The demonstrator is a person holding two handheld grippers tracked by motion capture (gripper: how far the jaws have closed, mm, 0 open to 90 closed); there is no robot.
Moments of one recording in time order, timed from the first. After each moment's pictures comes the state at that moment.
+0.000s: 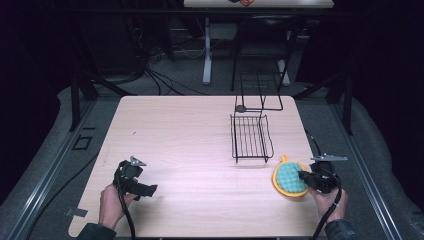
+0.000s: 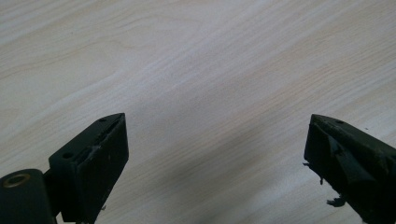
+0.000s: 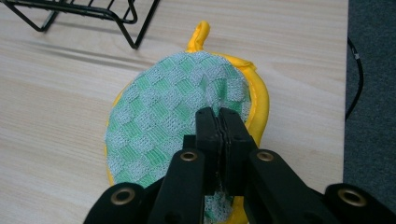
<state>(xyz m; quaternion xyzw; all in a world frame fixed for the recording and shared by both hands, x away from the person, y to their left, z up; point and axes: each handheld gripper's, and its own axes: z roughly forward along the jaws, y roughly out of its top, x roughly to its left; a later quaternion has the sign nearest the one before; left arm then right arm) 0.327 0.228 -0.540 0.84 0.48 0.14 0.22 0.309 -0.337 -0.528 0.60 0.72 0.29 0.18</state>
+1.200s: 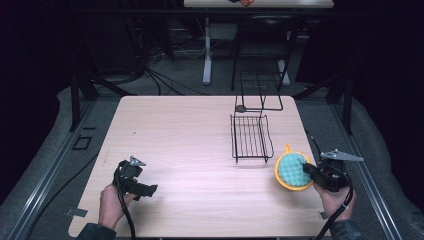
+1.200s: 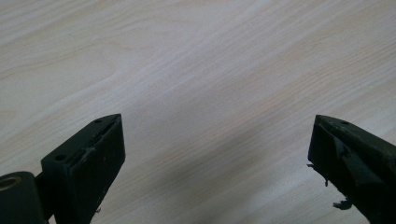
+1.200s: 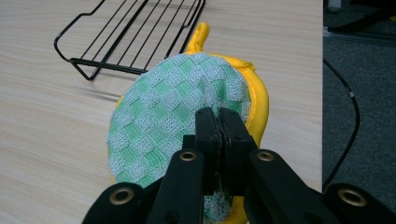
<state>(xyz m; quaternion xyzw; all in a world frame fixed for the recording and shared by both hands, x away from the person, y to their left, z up) 0.327 0.229 -0.540 0.84 0.48 0.13 0.23 0.292 -0.335 -0.487 0.57 0.70 0.36 0.22</state>
